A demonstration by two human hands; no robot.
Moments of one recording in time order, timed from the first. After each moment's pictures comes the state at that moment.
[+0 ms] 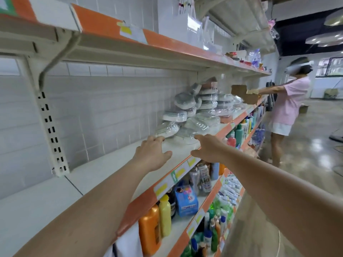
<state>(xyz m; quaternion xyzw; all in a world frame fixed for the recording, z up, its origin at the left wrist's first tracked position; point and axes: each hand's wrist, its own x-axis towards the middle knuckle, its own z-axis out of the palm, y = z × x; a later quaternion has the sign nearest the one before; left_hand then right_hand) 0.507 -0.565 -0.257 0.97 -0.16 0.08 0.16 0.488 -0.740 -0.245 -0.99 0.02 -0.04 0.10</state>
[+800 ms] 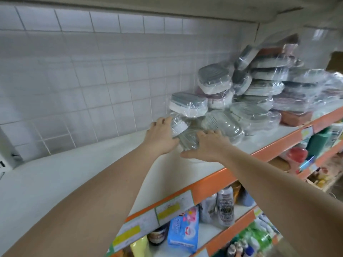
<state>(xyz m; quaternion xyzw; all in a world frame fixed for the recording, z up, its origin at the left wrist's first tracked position) 0.764 -0.695 -0.299 0.98 0.03 0.11 0.15 0.774 -0.843 -0.301 -0.99 -0.14 0.02 0.04</state>
